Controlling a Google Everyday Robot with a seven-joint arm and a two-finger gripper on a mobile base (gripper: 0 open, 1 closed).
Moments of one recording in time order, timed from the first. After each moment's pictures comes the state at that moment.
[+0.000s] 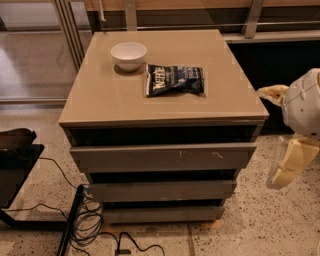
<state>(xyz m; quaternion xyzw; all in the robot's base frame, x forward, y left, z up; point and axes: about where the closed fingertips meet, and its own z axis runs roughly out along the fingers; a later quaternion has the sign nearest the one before) 0.417 -0.204 0.909 -0.65 0.73 0.00 0.21</state>
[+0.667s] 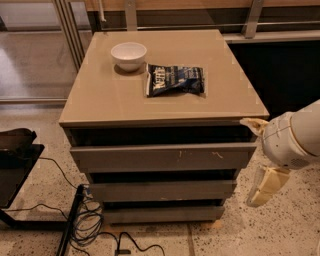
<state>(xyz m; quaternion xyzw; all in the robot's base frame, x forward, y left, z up) 0.422 -0.199 0.823 -0.65 0.72 0.04 0.24</state>
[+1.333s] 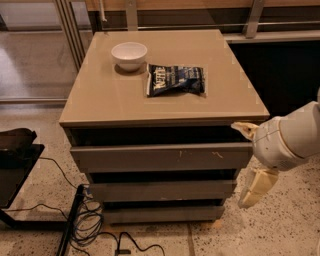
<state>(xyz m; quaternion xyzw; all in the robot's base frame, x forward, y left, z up) 0.427 -0.185 0.805 -0.66 0.71 0.06 0.24</state>
